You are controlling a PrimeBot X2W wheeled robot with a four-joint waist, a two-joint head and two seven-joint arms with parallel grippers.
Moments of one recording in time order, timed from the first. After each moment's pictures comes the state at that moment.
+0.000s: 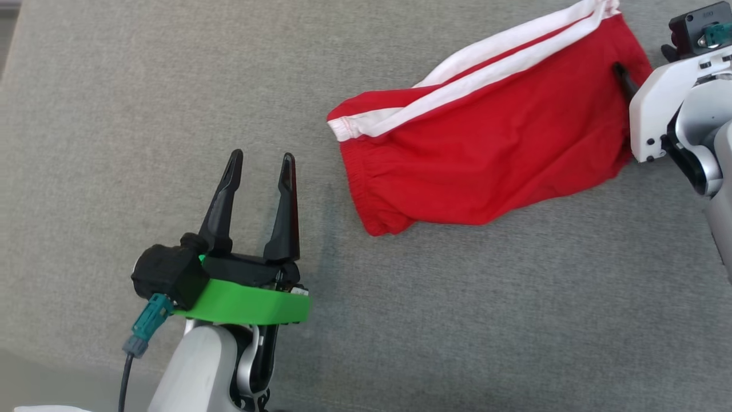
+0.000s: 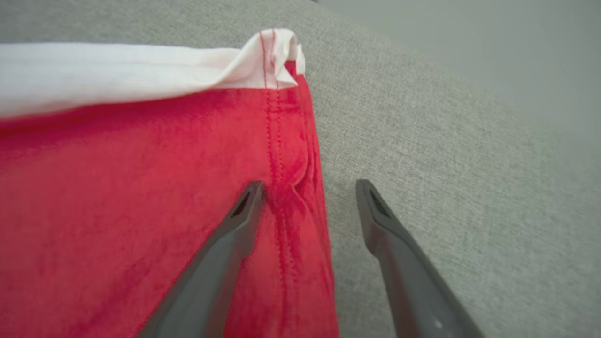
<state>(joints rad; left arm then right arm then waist) -0.25 0.05 -0.31 0.00 -0.39 -0.01 -0.26 -0.83 -0.45 0.27 0.53 0.24 0.13 0.40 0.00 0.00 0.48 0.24</state>
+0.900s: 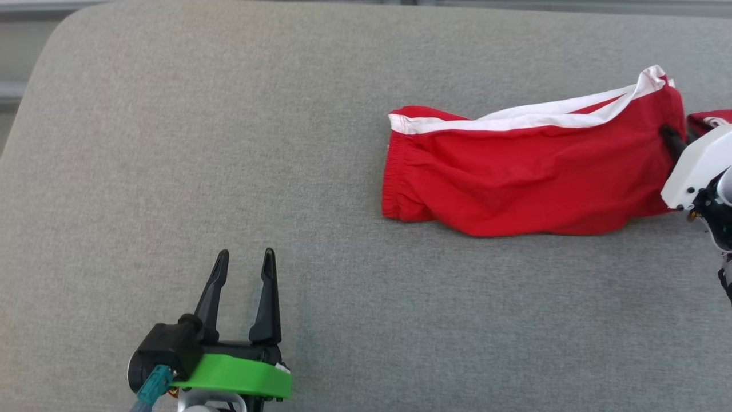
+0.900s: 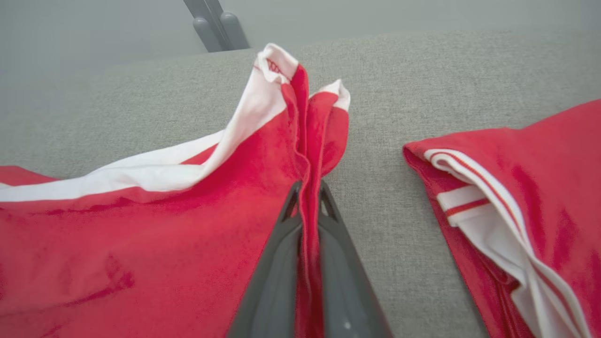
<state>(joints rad) -0.02 0.05 -0.24 0.07 -0.37 -0.01 -0.26 -0.61 -0.40 -0.02 0.53 0.48 0.13 0.38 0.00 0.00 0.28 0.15</state>
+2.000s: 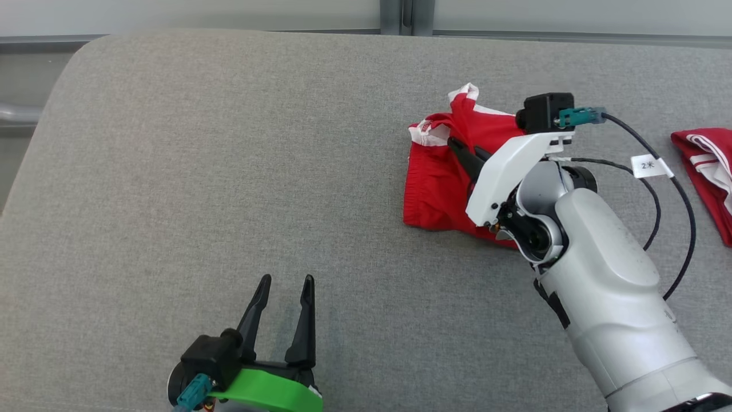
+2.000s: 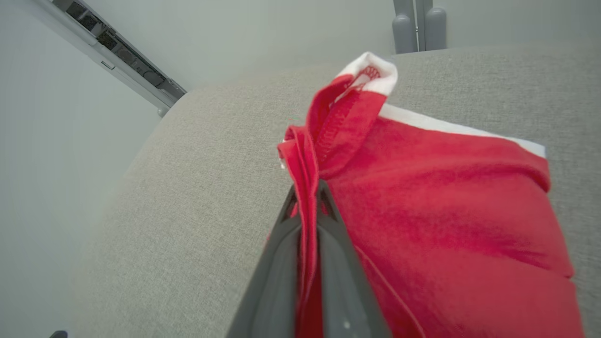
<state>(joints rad) -0.01 0.05 -0.35 0.13 -0.41 0.00 -0.26 -0.70 -0.05 0.26 0.57 0.59 0.13 0.31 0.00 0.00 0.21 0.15</state>
